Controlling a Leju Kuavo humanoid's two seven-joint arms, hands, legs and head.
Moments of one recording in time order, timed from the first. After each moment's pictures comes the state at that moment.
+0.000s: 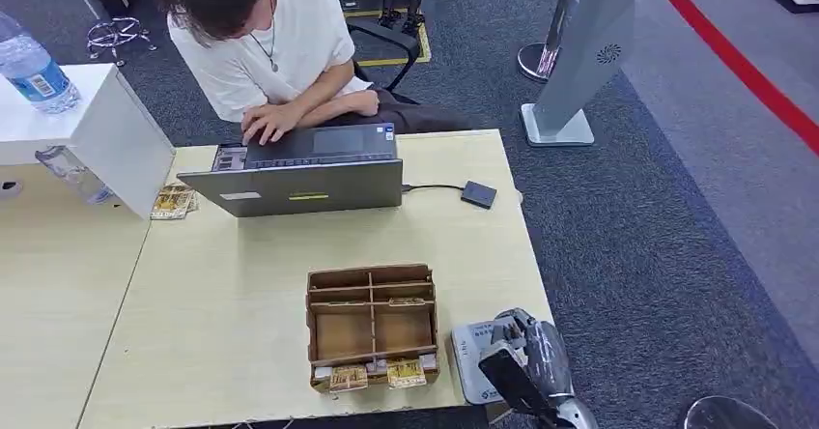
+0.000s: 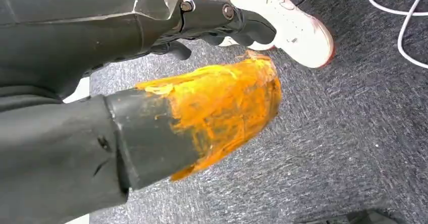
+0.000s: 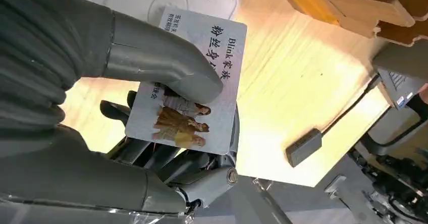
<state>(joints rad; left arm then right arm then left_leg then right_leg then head) -0.06 -0.24 0.87 -0.22 -1.49 0.32 -0.07 0.20 0.06 0.16 -1.40 0.65 -0.54 -0.34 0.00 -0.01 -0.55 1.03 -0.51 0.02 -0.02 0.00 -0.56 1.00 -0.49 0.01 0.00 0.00</state>
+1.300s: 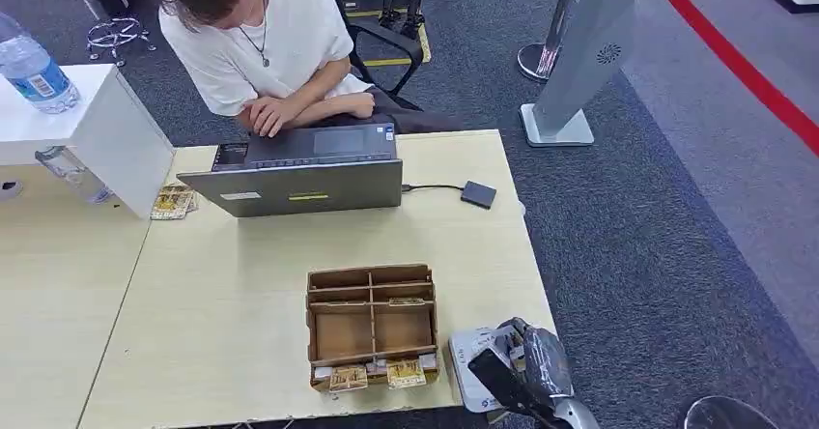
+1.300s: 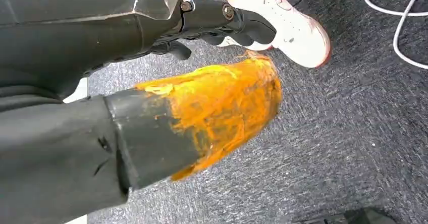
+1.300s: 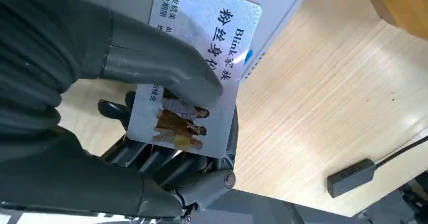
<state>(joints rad) -0.06 -0.24 0.87 -0.22 -1.49 0.32 -0.08 0.17 0.06 0.13 -1.30 0.81 -0.52 -0.24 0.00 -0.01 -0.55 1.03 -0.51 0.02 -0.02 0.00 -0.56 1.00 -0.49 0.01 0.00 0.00</state>
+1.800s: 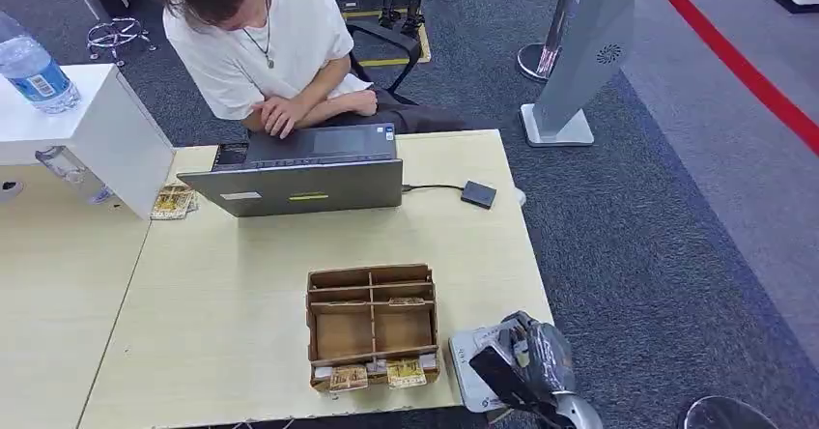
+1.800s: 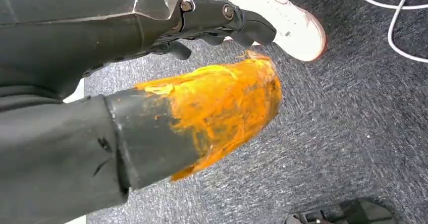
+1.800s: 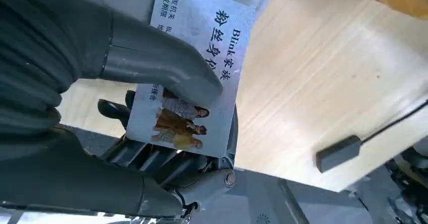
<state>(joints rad) -0.06 -0.25 0.87 -0.22 -1.49 0.31 -0.09 0.18 0.06 0.13 -1.34 0.84 -0.56 -0.25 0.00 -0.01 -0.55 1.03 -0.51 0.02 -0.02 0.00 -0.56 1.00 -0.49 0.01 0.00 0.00</state>
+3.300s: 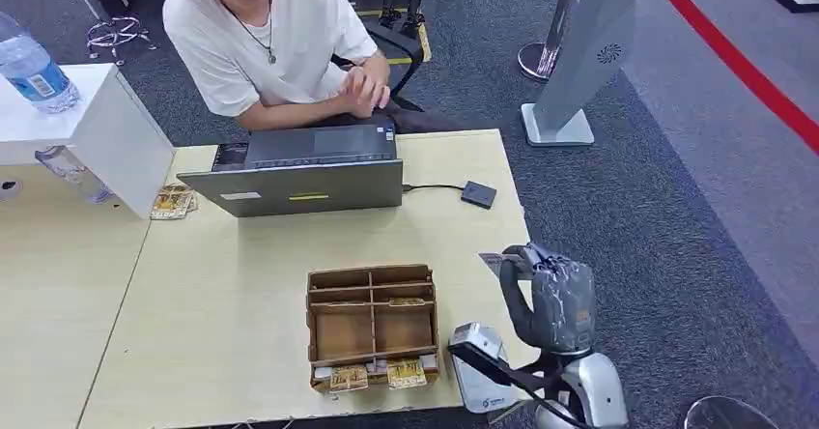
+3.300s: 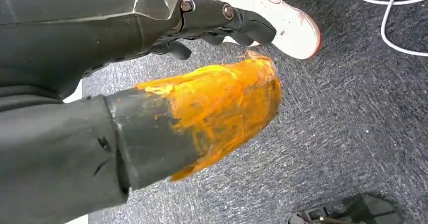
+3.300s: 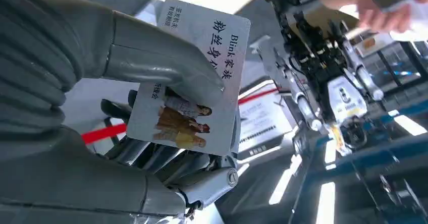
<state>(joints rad) -0.06 -0.26 0.87 -0.22 -1.54 0.30 -0.09 0.10 0.10 0.16 -1.70 1.21 -0.69 -0.33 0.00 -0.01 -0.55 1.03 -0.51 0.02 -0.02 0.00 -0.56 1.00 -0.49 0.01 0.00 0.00</state>
